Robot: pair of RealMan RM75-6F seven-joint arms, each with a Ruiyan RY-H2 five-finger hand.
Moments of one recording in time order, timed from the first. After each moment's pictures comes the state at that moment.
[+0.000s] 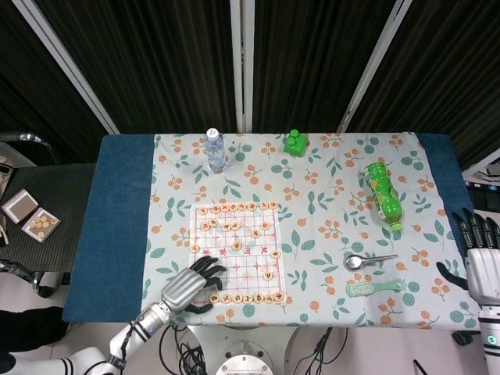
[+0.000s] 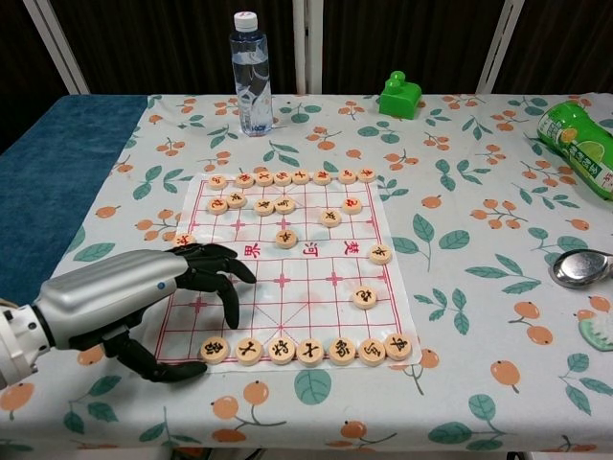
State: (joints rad) left arm -0.49 -1.70 0.09 -1.38 1.67 1.08 -0.05; right arm 0.07 -1.13 0.10 -1.51 -1.46 1.51 0.00
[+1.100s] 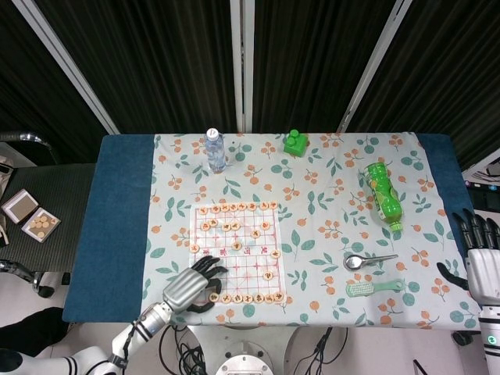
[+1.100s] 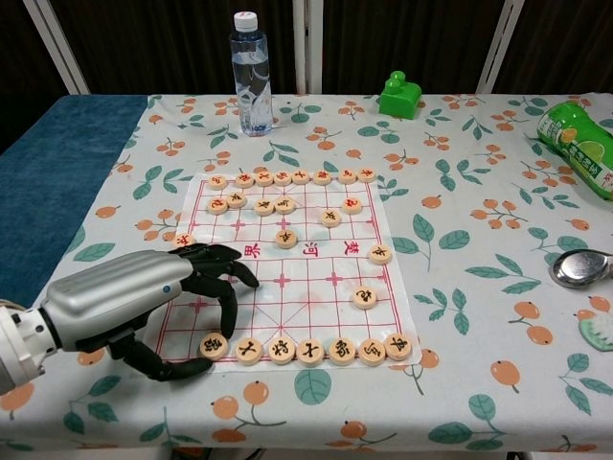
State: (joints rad) left arm -0.50 -1.72 0.11 -1.36 1.67 1.10 -0.05; right arm 0.07 -1.14 0.10 -1.50 -1.46 1.50 0.00
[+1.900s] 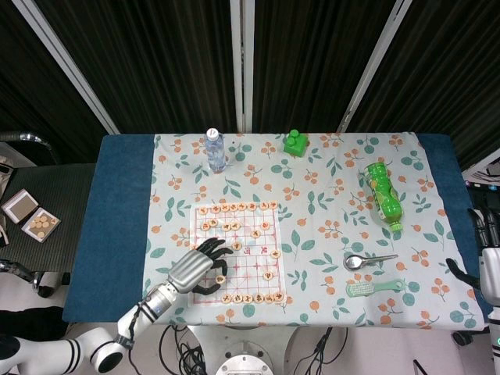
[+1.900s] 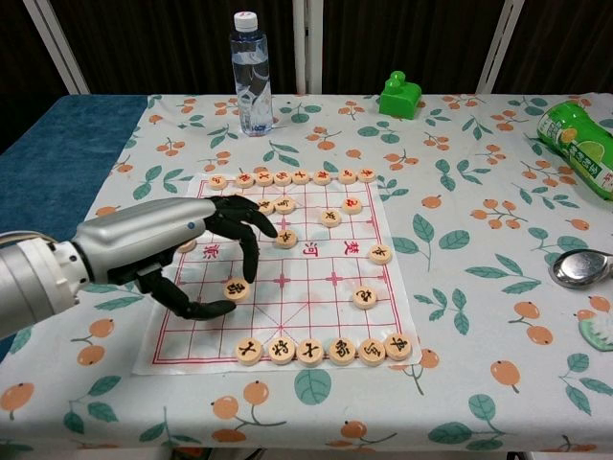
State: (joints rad) left arm -0.61 -1.69 0.00 -1.41 1.59 1.01 -0.07; right arm 0.05 -1.11 0.13 -1.52 -1.46 1.57 0.02
